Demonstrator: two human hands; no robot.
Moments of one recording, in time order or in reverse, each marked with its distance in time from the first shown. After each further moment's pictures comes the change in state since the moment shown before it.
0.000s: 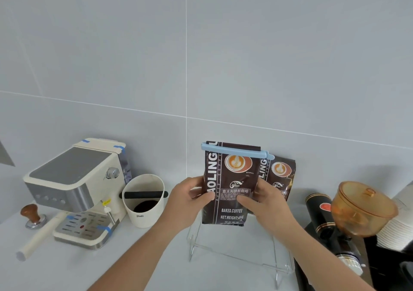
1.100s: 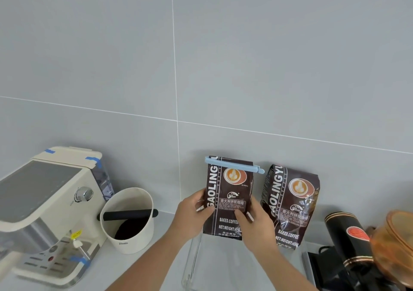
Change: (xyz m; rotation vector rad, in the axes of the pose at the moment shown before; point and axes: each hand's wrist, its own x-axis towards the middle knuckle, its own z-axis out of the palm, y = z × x) left_hand 0.119 -0.111 0.011 0.178 -0.068 -0.087; right_hand 0.089 0.081 0.045 -0.148 0.269 0.134
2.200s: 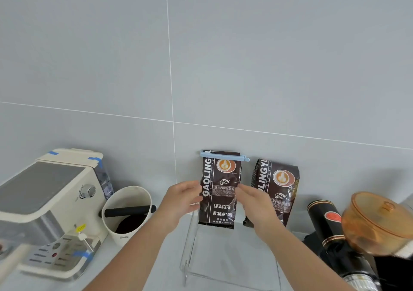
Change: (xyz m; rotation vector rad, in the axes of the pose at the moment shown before) left_hand -0.030 0.060 -0.027 -0.359 -0.004 -0.303; right_hand -0.016 -0.048 -0.039 0.247 -0.142 0.195
